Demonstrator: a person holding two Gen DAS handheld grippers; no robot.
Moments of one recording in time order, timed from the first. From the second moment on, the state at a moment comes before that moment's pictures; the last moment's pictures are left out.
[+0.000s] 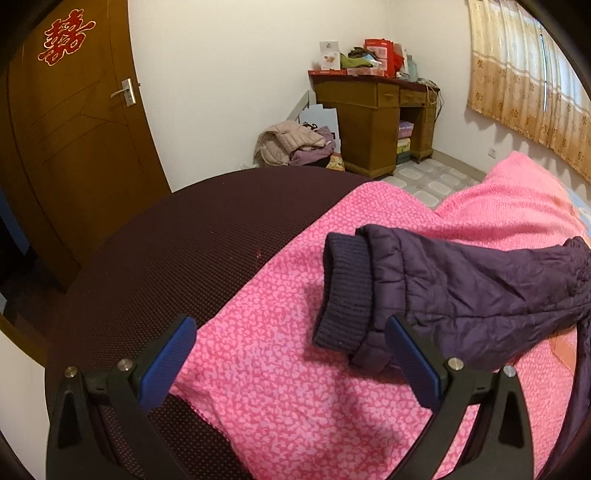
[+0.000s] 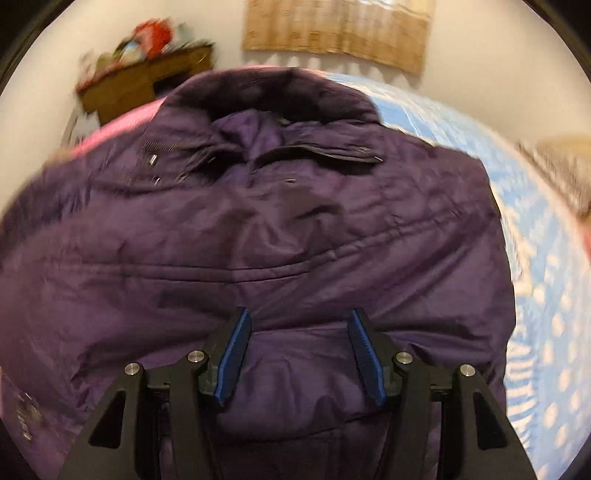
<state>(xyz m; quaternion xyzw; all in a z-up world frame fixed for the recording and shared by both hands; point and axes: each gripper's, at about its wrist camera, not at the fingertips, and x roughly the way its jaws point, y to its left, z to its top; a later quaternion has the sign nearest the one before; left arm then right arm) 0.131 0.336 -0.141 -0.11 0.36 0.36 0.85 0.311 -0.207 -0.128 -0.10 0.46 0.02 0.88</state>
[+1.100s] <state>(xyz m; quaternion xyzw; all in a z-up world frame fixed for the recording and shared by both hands) 0.136 0.355 -0.143 -0.18 0.35 0.30 0.87 0.276 -0.083 -0.145 -0.12 0.44 0.14 0.88</state>
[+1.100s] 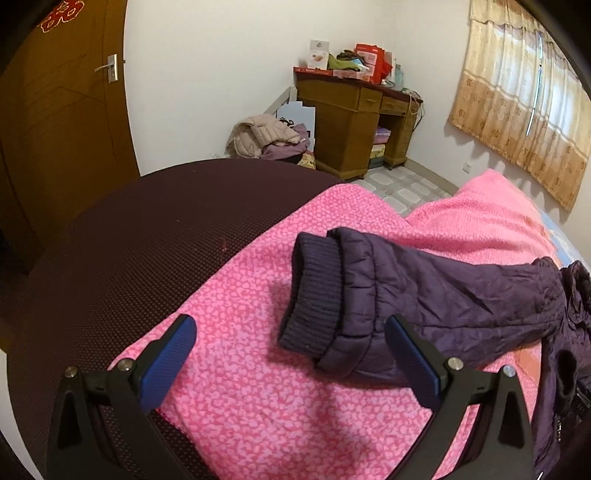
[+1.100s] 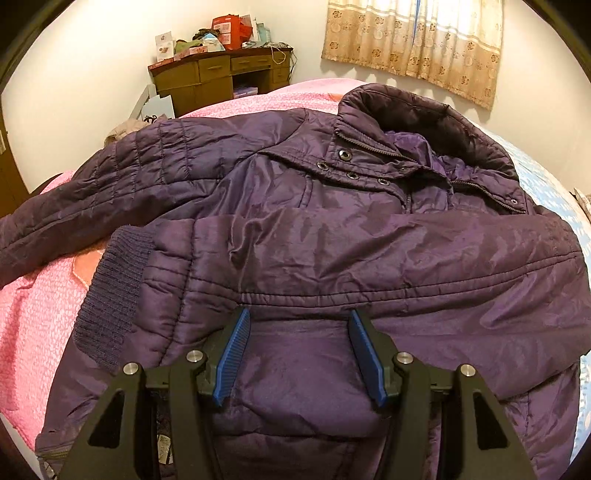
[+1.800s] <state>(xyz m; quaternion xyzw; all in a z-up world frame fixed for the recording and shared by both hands) 0.167 0.357 -0.166 -0.23 0.36 0.23 0.87 0.272 -0.079 -0.146 -0.12 0.43 0.13 0.88</state>
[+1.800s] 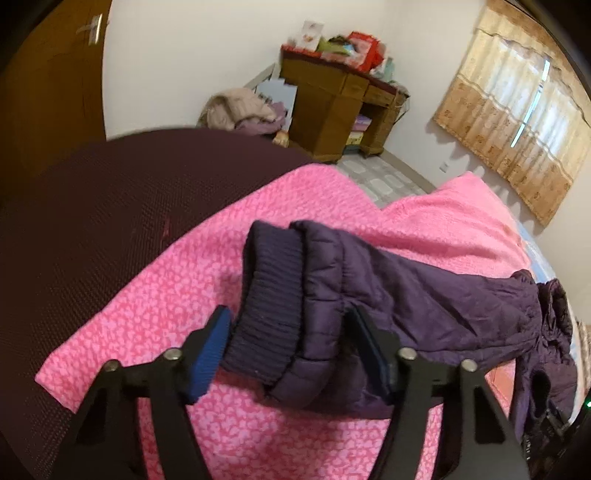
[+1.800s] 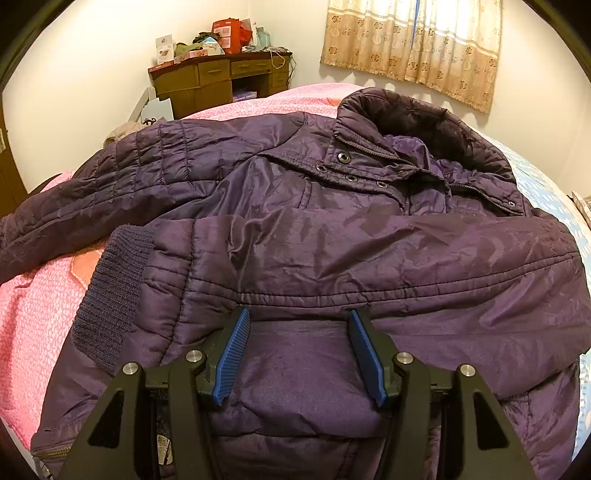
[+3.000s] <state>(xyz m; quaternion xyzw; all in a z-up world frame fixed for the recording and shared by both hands) 0.197 0.272 0.003 -0.18 0.21 0.08 0.96 0.190 -0.221 -0.040 0.08 0.32 0.14 0.93</state>
